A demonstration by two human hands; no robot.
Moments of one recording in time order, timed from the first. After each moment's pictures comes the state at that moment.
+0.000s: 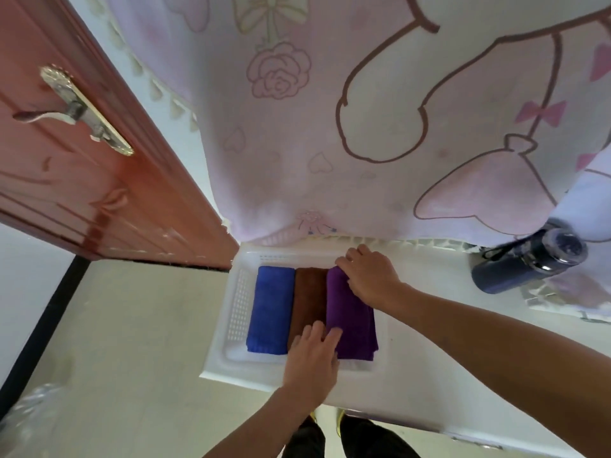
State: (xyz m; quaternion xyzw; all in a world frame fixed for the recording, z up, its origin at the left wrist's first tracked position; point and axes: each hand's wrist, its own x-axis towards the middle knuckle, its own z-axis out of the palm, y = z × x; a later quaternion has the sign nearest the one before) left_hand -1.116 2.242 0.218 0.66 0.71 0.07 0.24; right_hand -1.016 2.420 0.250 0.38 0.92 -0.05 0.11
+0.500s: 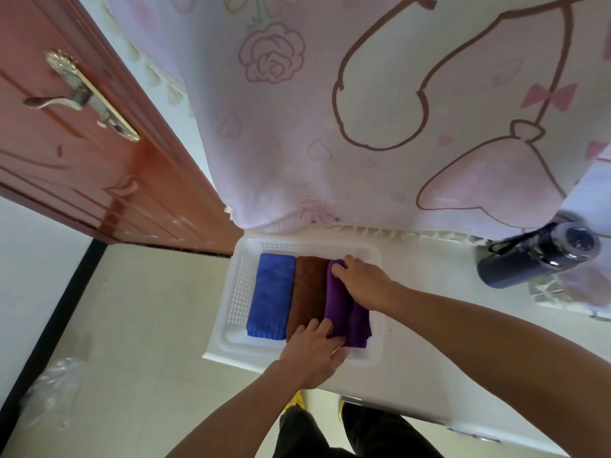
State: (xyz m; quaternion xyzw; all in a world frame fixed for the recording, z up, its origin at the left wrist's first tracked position) left_hand -1.120 2.251 0.214 0.73 0.61 -0.11 0.29; right_hand -1.010 2.408 0.223 0.34 0.90 -0.15 0.21
